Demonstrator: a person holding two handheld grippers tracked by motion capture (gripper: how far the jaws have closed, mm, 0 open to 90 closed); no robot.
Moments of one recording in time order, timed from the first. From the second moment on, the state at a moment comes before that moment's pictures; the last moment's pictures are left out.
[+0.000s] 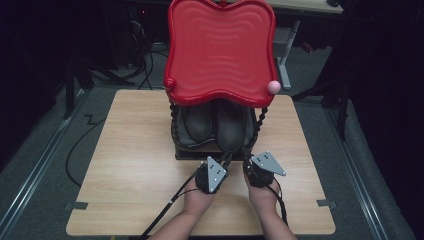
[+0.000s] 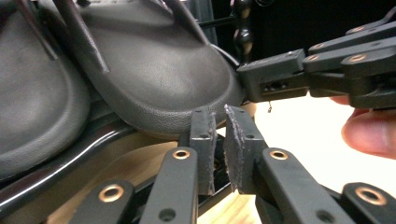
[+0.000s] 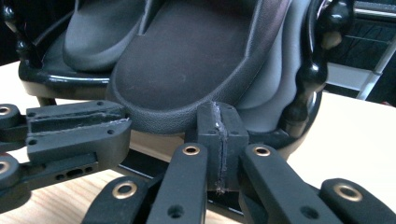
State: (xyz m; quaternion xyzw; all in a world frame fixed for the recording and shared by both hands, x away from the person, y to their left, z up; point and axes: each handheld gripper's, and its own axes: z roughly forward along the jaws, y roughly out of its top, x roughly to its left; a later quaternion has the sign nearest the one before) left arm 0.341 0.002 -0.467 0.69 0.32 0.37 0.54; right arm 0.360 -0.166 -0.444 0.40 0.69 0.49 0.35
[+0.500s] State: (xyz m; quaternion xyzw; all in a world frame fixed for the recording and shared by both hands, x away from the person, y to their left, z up) left arm 0.357 0.009 -0.461 0.68 0.33 0.38 0.53; right arm 0.372 -0.155 -0.437 0.40 0.68 0.50 0.35
